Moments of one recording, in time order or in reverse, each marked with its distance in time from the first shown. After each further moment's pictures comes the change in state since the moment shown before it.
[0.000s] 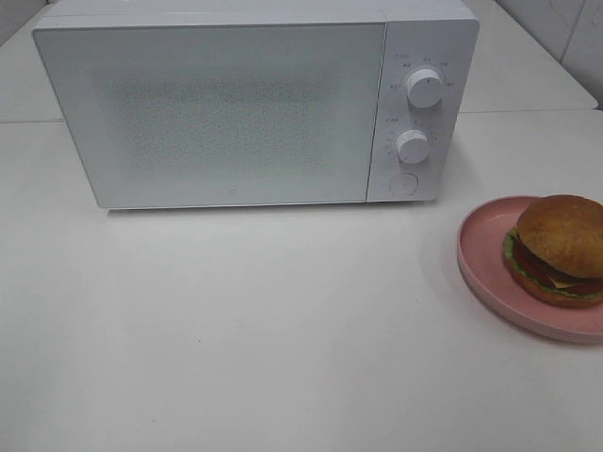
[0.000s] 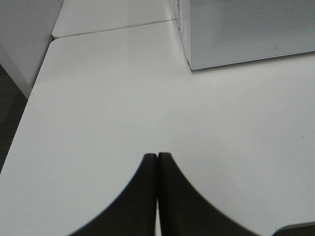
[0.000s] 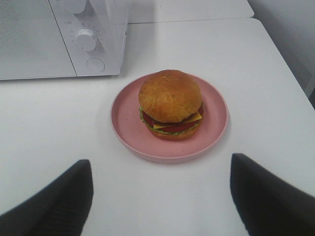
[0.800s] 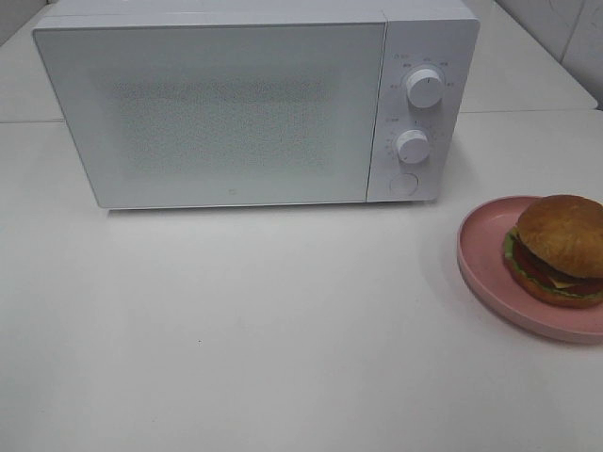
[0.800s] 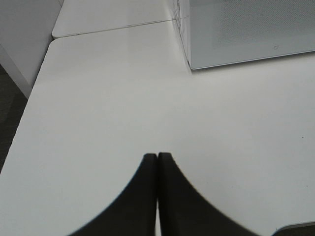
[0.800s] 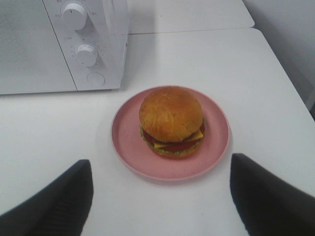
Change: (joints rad) left arm 0.000 0.000 0.000 0.000 0.000 0.000; right arm 0.000 0.122 -0.015 0.004 -0.122 0.000
